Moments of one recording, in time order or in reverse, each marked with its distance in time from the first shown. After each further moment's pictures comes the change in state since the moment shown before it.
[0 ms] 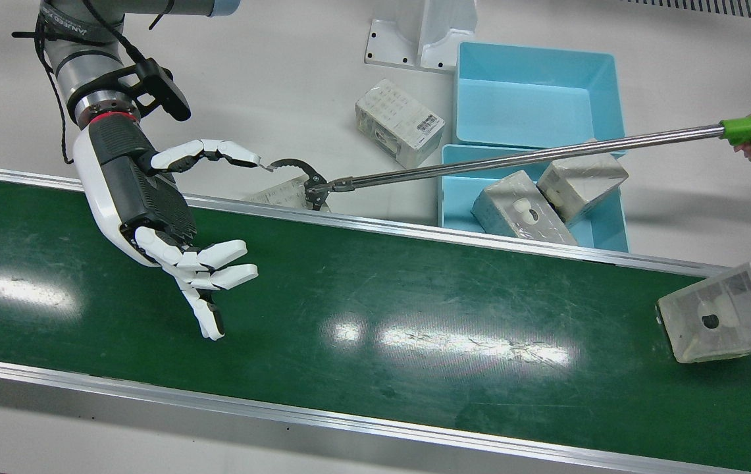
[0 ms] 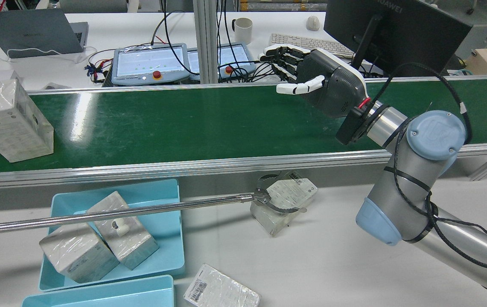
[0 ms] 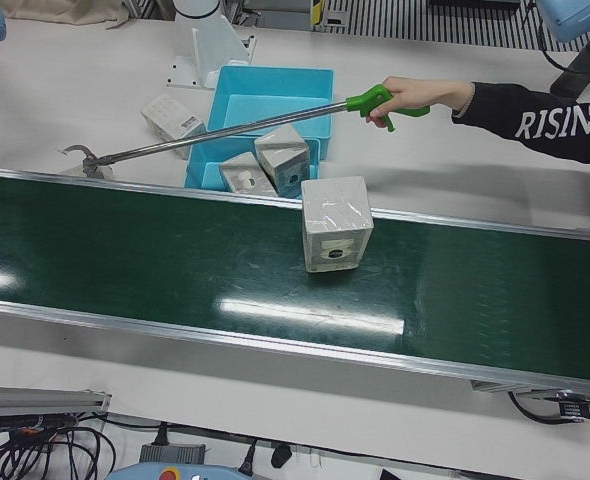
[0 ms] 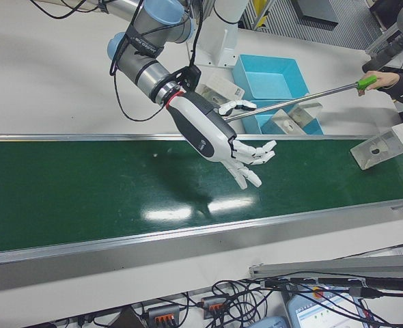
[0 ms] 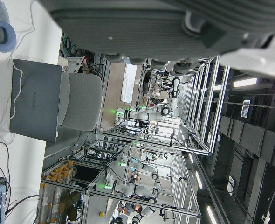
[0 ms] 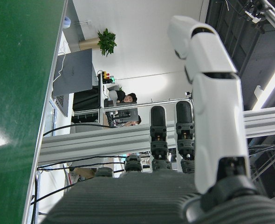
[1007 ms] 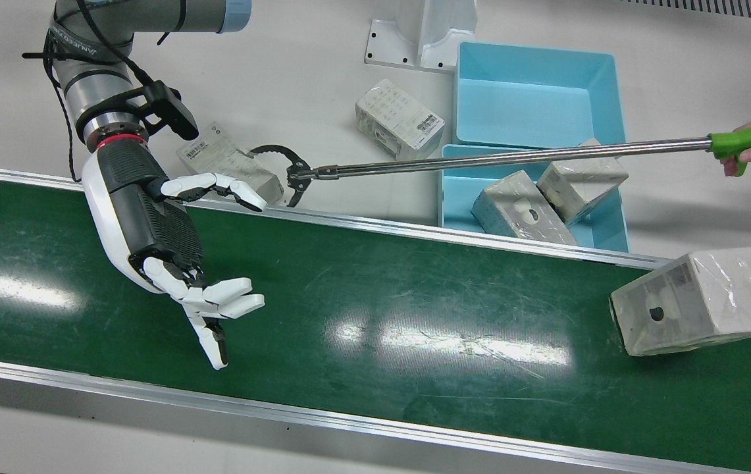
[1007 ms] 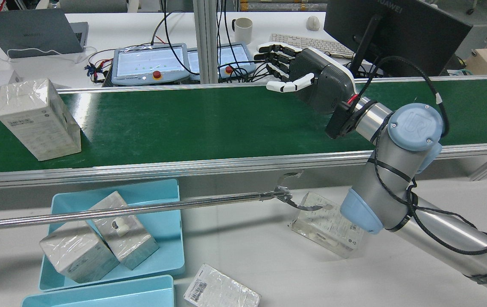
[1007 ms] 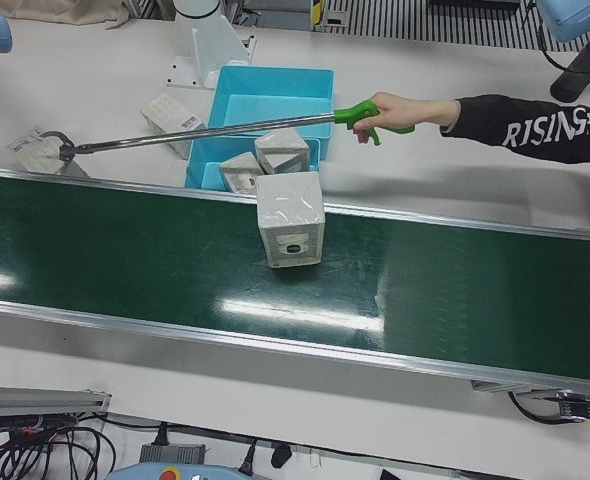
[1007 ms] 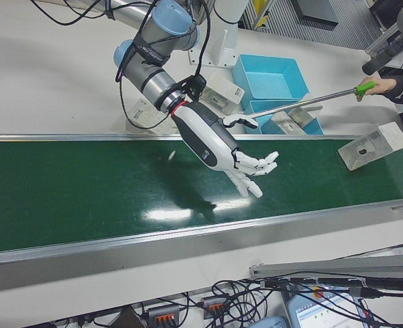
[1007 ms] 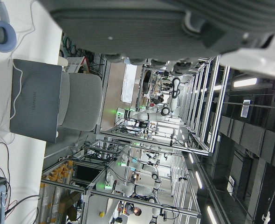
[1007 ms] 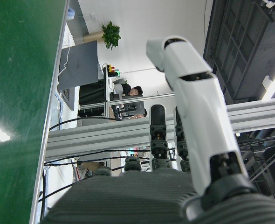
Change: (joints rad) left arm 0.000 0.000 0.000 0.000 0.000 0.000; right arm 0.001 0.065 -0.089 -0.012 0.002 0.025
